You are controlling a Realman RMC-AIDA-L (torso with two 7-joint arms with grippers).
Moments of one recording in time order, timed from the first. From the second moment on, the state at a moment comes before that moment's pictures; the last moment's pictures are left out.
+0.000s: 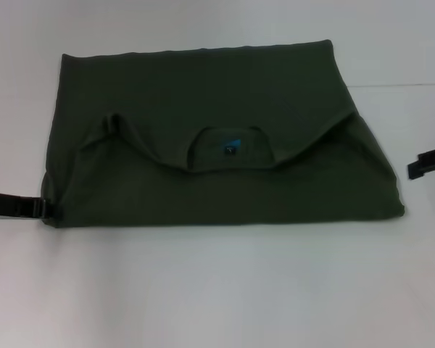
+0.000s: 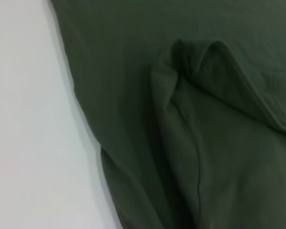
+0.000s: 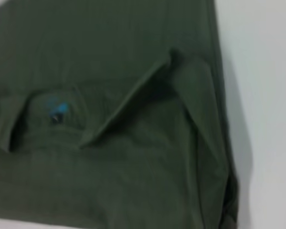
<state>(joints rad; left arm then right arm) -0.63 -2.05 0.62 0.83 2.61 1.28 -2.30 0.76 1.85 -0.63 -0.81 -2.64 -1.58 2.67</state>
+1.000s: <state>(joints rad) -0.63 -2.06 0.62 0.83 2.61 1.29 -2.30 0.80 1.95 -0.76 -0.68 -2.69 -1.32 2.67</state>
